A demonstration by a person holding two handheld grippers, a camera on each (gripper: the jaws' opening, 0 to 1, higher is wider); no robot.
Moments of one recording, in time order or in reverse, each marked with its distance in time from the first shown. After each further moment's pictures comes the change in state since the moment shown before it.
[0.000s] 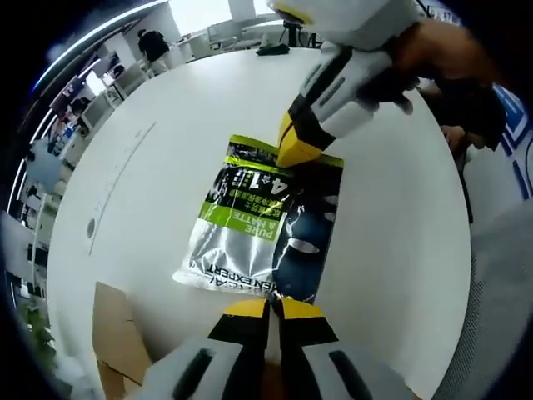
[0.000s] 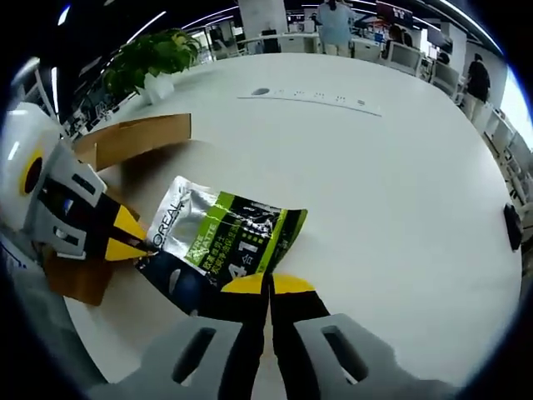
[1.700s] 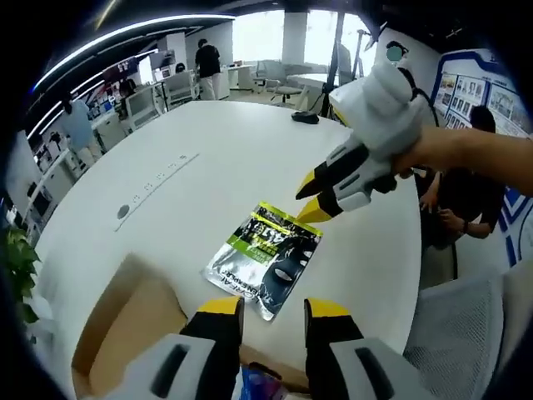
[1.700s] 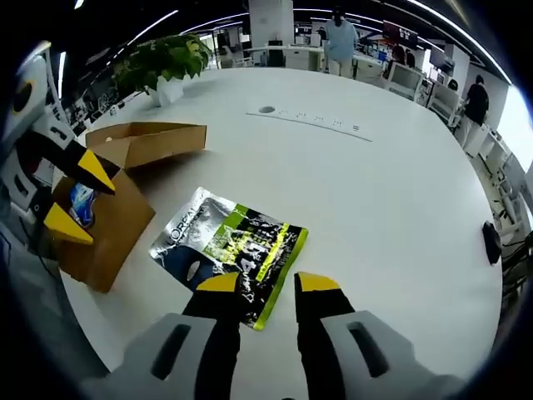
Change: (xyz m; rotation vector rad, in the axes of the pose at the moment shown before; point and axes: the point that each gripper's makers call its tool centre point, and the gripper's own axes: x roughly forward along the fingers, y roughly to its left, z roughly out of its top) left arm -0.101 -0.010 0.016 -0.309 -0.289 -0.003; right arm -0.053 0.014 0.011 -0.081 -0.066 -0.041
